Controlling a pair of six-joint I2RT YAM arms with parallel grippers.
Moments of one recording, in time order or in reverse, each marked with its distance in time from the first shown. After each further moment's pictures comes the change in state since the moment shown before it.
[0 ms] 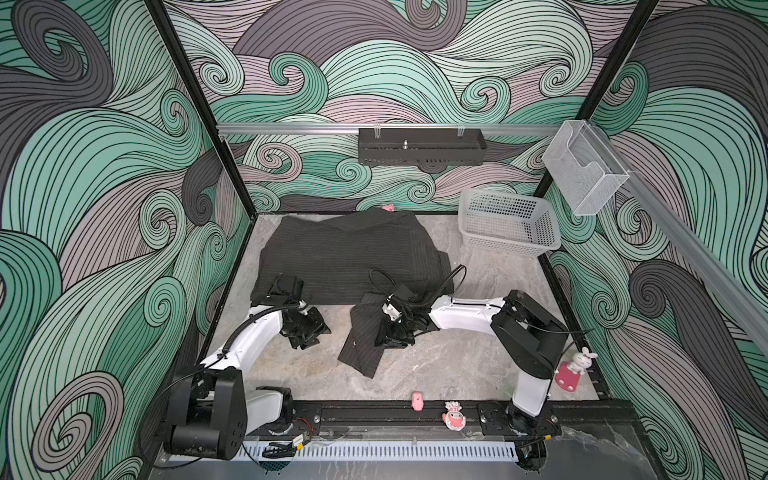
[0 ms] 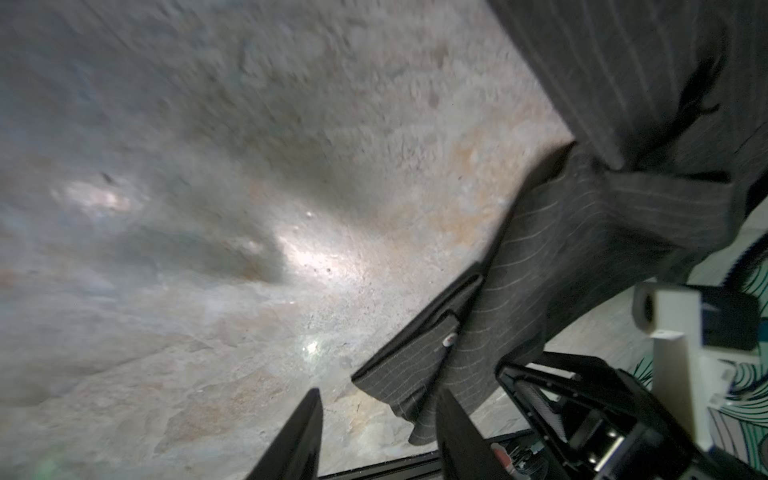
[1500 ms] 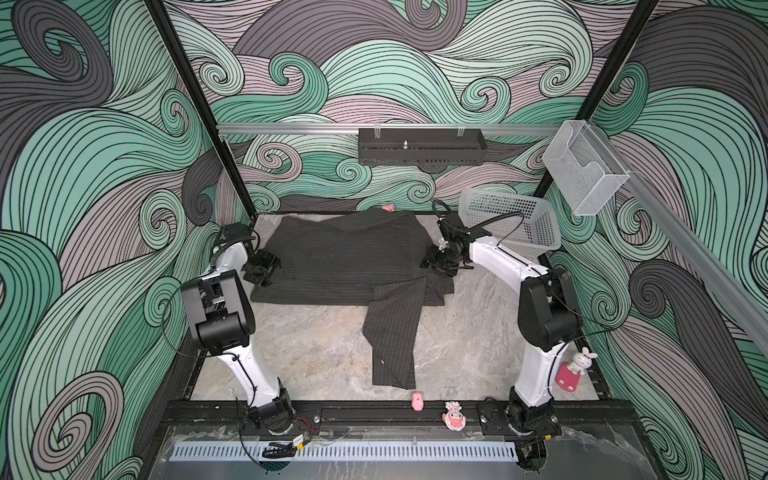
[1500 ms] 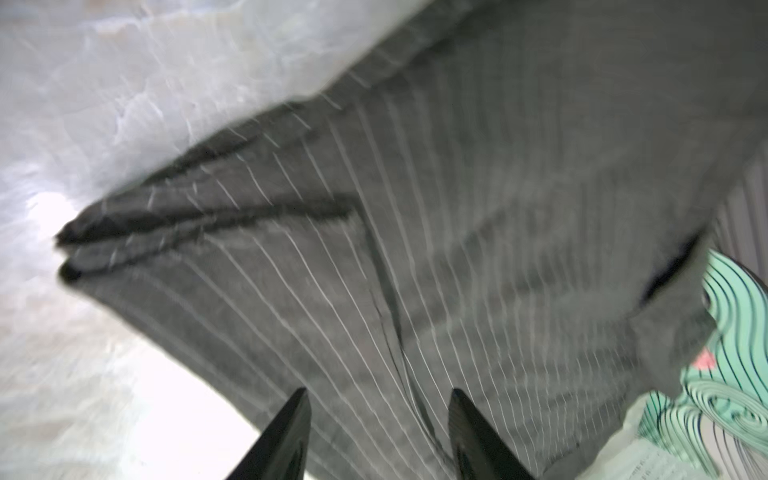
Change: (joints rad) left arm 0.446 0.599 0.741 -0.005 -0.148 -0.091; right arm -0.517 0.010 0.448 -0.449 0.263 -0.237
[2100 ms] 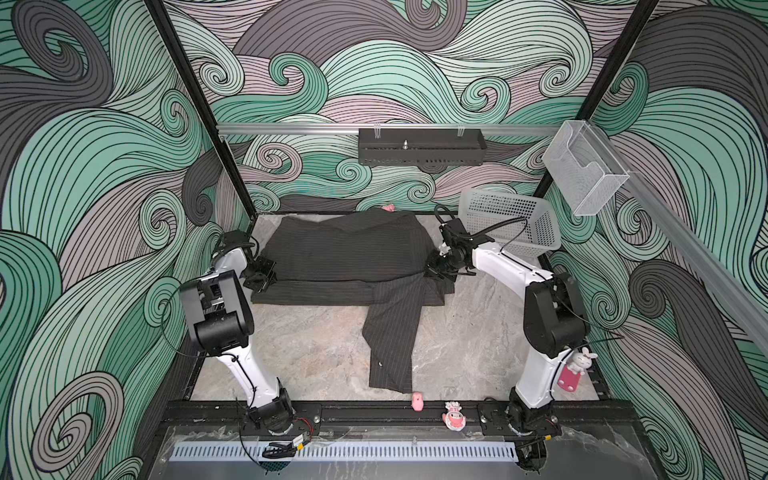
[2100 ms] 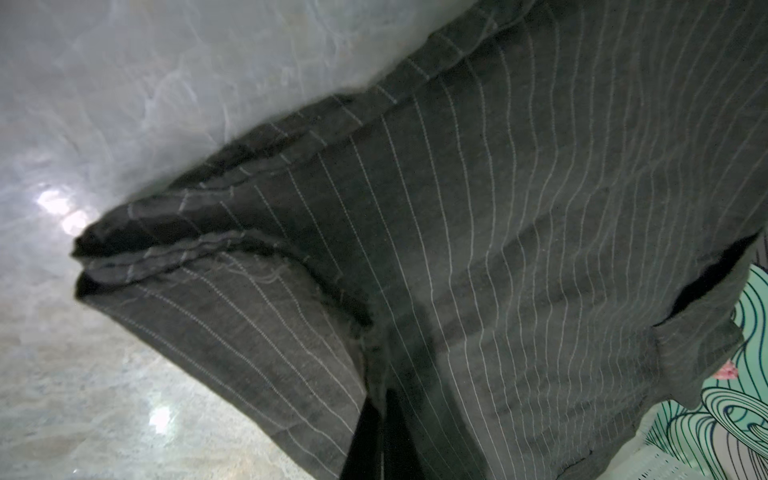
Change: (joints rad) left arm 0.051 0.071 -0.054 0.063 0.004 -0.039; right arm 0.001 0.022 -0.052 0.058 -0.102 0.087
